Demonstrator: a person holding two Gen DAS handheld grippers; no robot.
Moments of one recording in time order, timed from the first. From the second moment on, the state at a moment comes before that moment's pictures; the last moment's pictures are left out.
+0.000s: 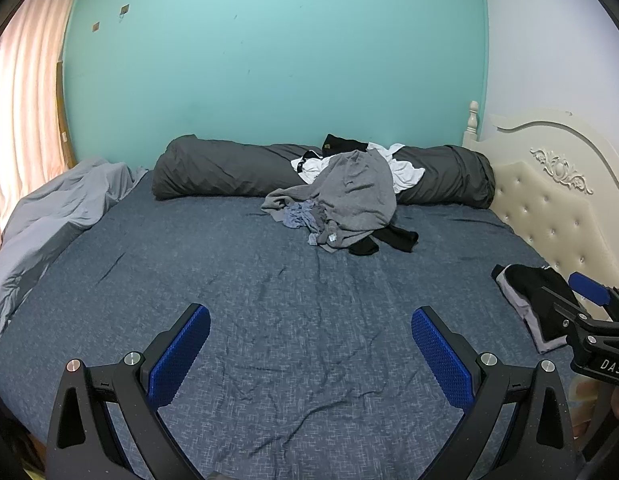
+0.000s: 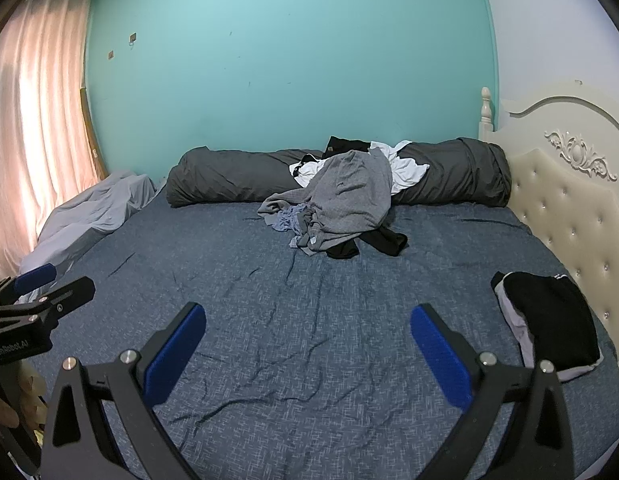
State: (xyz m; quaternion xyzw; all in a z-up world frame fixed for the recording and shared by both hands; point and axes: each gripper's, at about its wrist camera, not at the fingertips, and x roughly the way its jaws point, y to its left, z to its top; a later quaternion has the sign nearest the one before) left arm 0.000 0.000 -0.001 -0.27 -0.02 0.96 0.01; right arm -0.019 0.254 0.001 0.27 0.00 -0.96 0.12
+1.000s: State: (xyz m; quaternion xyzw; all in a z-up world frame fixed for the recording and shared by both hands) left arm -0.058 -0.005 -0.028 -0.29 -0.03 0.96 0.00; right arm -0.080 0.273 -0.038 0.30 -0.04 -0.95 0.12
